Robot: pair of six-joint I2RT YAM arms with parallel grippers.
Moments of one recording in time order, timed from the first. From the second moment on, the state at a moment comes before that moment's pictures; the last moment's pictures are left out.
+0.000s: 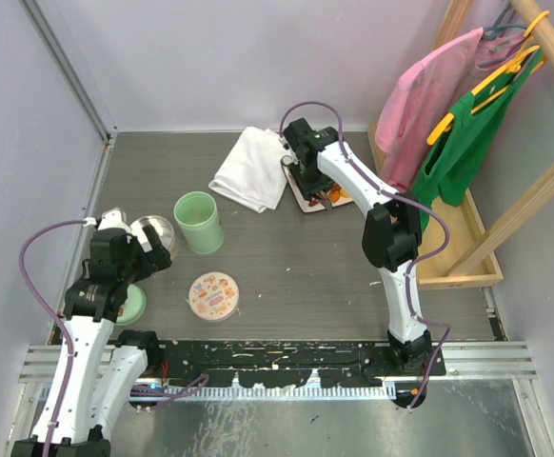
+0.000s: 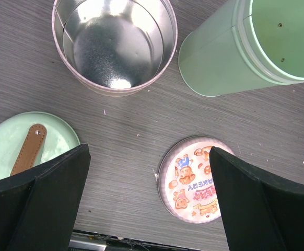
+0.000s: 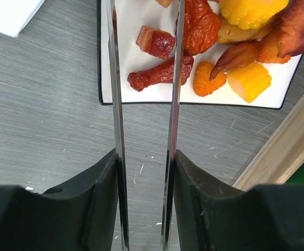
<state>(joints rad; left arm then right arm) -0.07 0.62 0.72 -0.80 -0.12 -0.43 0.50 2.18 2.08 -1.14 0.21 0.01</state>
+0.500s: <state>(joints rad) -0.07 0.62 0.72 -0.80 -0.12 -0.43 0.50 2.15 2.08 -1.05 0.26 -0.02</state>
